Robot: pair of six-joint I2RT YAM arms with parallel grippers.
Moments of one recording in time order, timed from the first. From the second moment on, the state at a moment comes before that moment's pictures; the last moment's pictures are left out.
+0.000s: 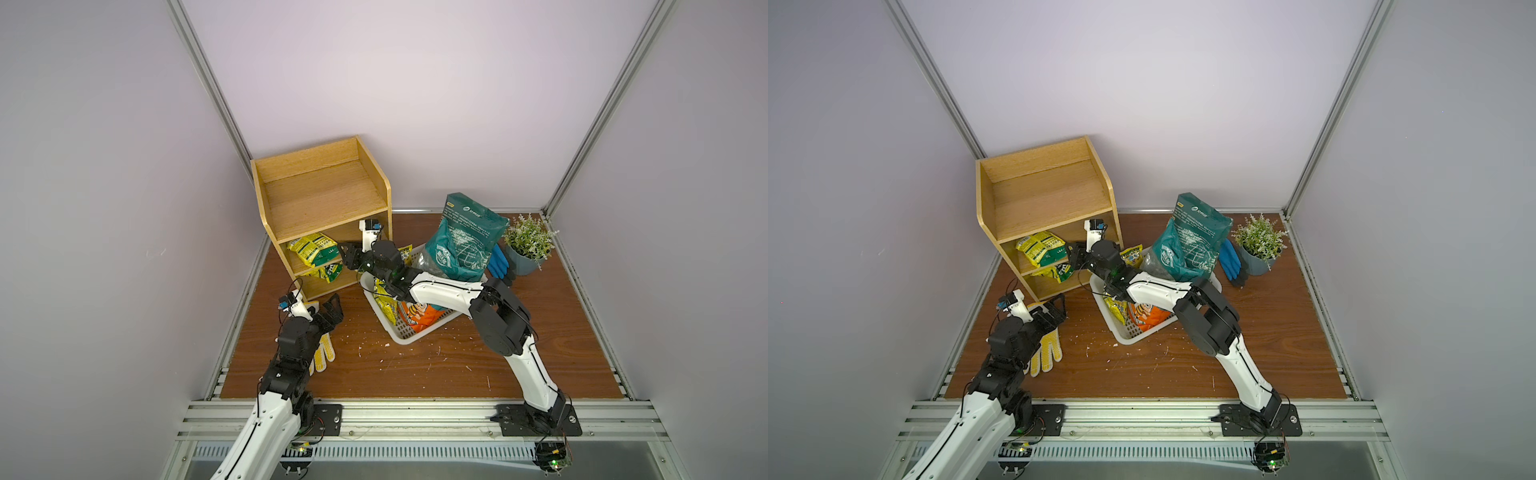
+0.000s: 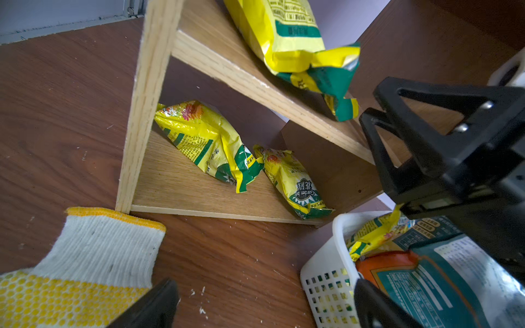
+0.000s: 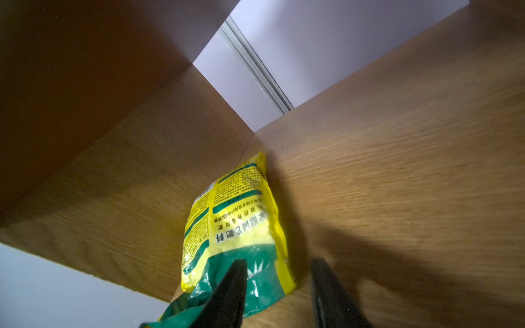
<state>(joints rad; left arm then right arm) -0.18 0.47 0.14 0.04 -0.09 -0.69 0.94 2.22 1.69 0.44 0.07 0.68</state>
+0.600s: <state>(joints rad) -0.18 0.45 0.14 0.04 -0.11 -0.69 0.97 2.25 1.75 0.40 0.00 0.74</state>
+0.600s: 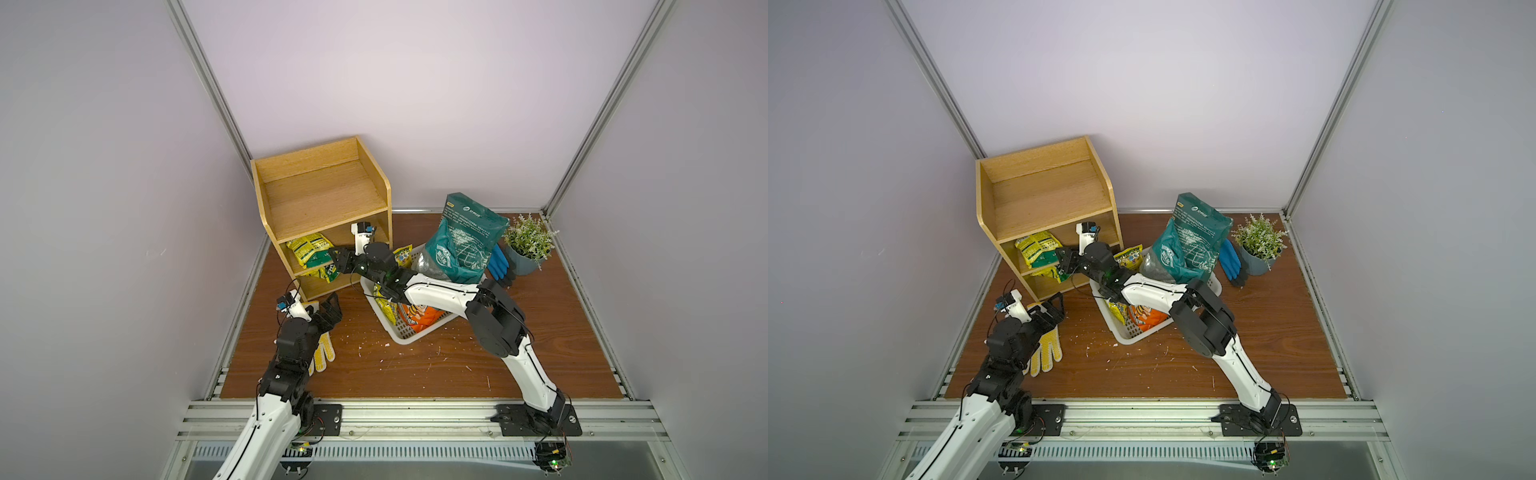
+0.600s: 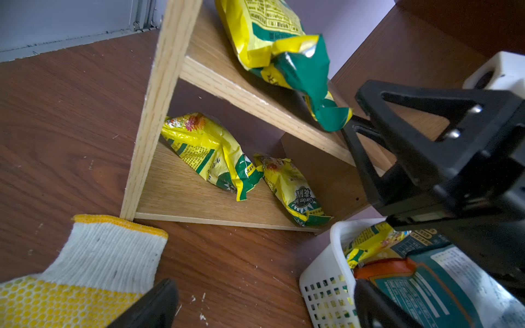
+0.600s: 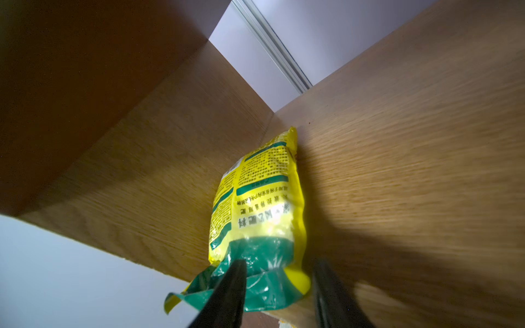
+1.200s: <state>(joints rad) -0.18 0.44 0.14 0.03 -0.12 -0.69 0.97 2.28 1.78 0.40 -0.03 0.73</state>
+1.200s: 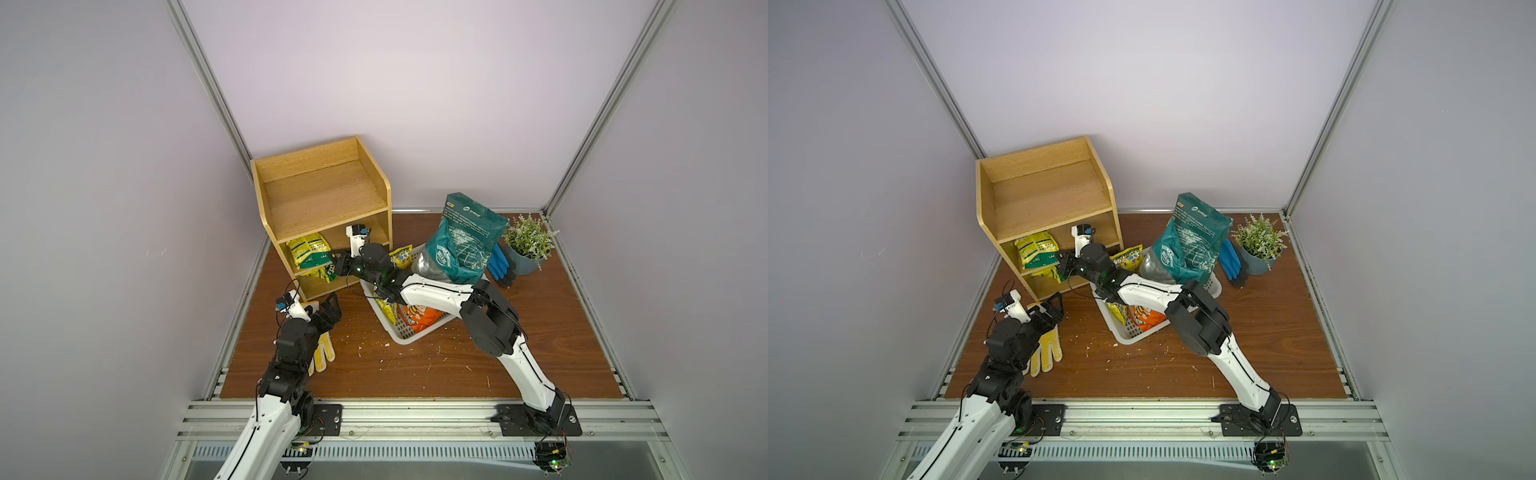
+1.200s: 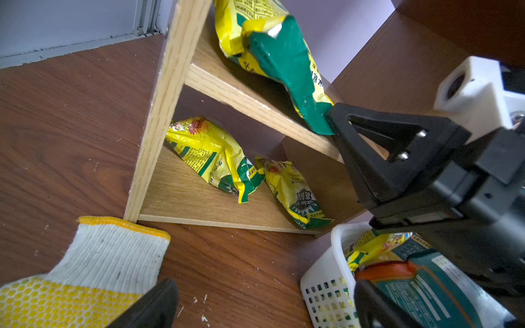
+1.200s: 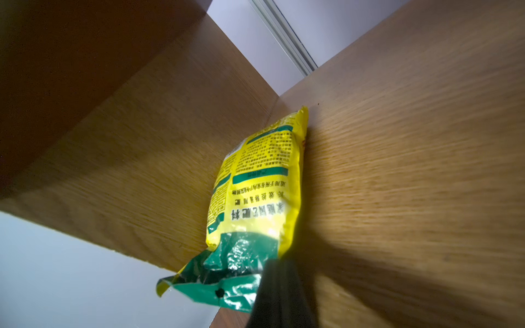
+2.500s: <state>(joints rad) -0.18 0.65 0.26 0.08 -0.12 -0.61 0.96 1.31 1.10 0.05 -0.09 0.44</state>
